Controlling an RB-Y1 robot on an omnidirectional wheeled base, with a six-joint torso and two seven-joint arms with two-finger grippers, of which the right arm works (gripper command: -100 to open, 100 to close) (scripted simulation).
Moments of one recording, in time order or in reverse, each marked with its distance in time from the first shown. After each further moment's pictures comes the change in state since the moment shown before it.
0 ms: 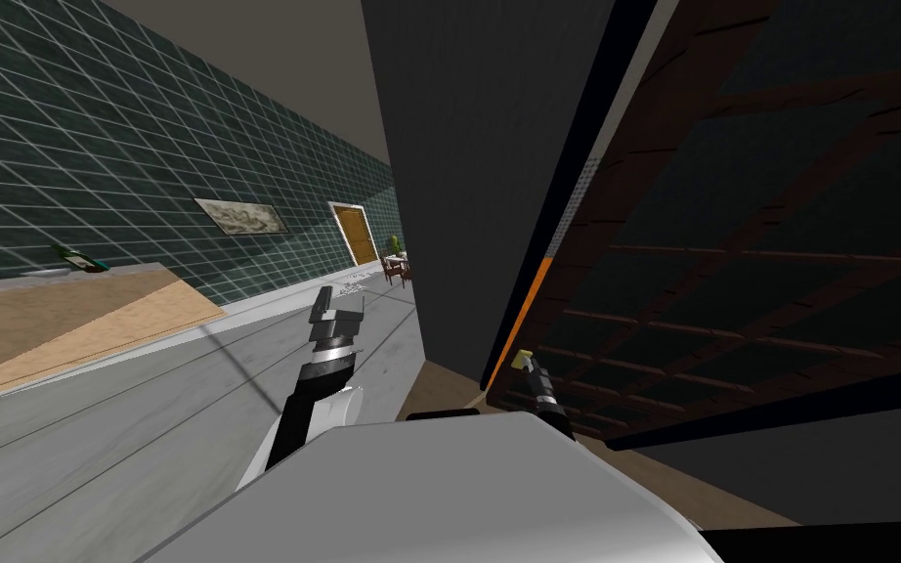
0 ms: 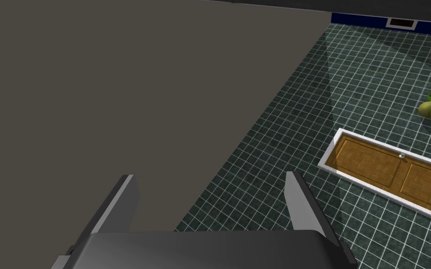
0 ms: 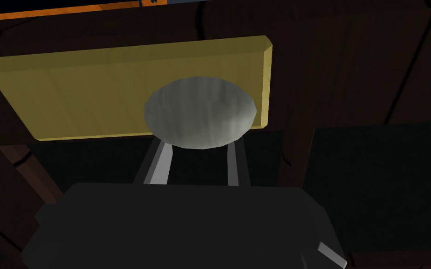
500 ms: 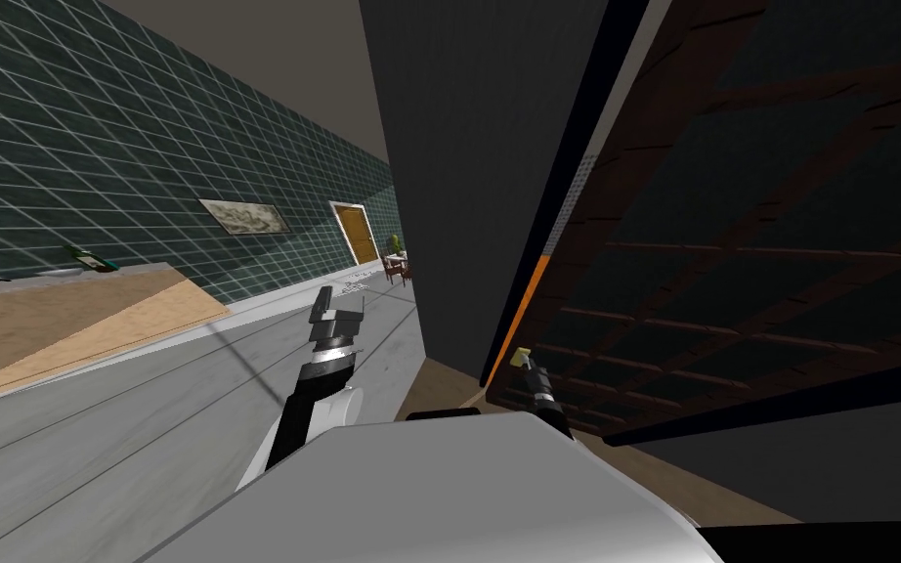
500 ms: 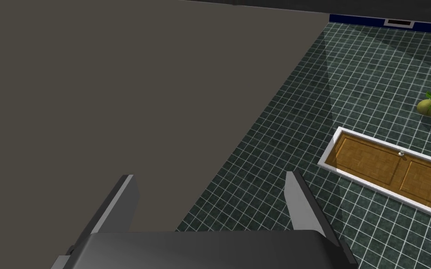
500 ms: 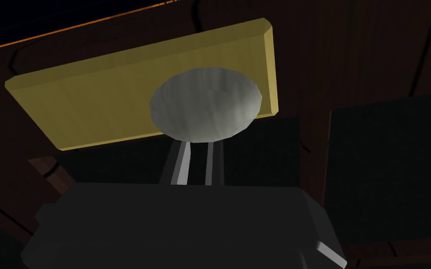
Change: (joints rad) arm -0.018 0.003 0.008 0.008 -0.007 0.016 -0.128
